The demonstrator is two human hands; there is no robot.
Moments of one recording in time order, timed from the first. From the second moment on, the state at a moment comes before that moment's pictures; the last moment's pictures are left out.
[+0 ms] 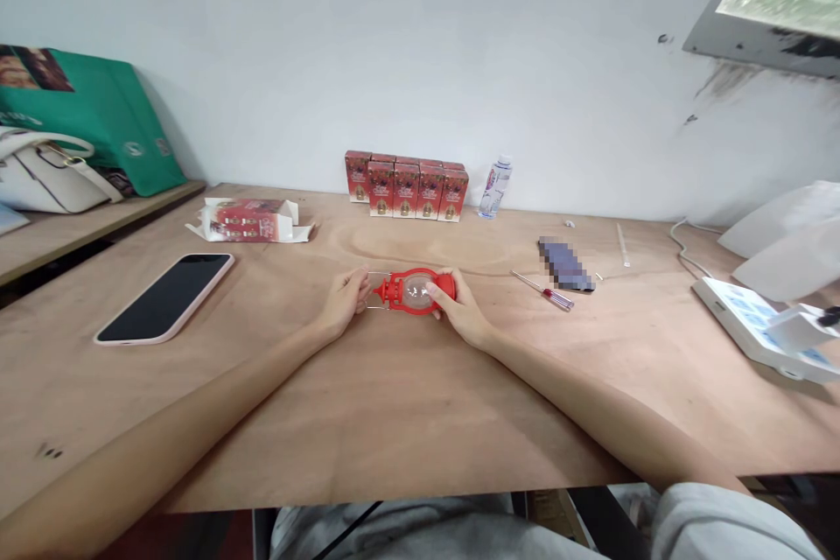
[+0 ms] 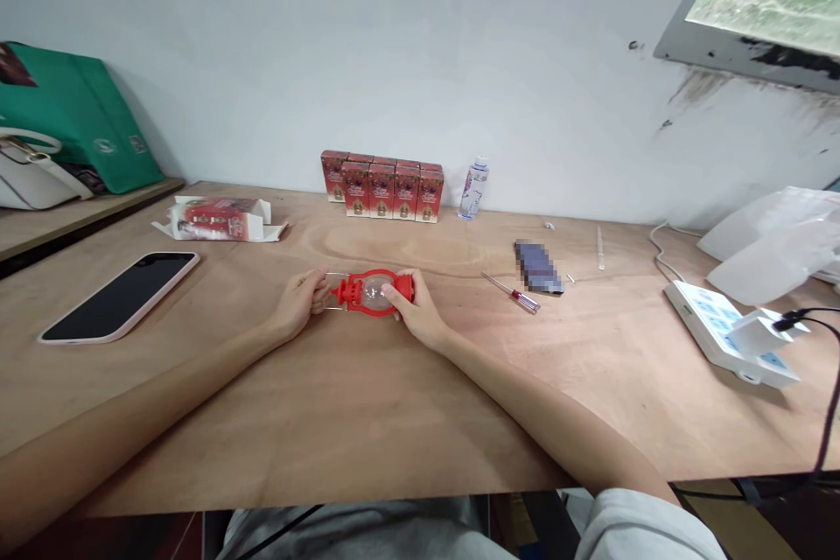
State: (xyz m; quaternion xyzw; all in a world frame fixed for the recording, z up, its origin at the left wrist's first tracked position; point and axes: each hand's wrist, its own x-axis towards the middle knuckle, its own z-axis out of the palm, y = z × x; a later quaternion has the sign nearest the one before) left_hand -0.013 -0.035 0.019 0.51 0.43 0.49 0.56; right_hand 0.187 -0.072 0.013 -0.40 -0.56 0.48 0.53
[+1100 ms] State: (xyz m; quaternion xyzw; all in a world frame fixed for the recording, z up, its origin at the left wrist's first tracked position) left_hand -0.012 -0.041 0.027 0.45 0.34 0.41 0.72; right_hand 0.193 -0.069 0.023 -0.34 -0.49 0.62 0.51
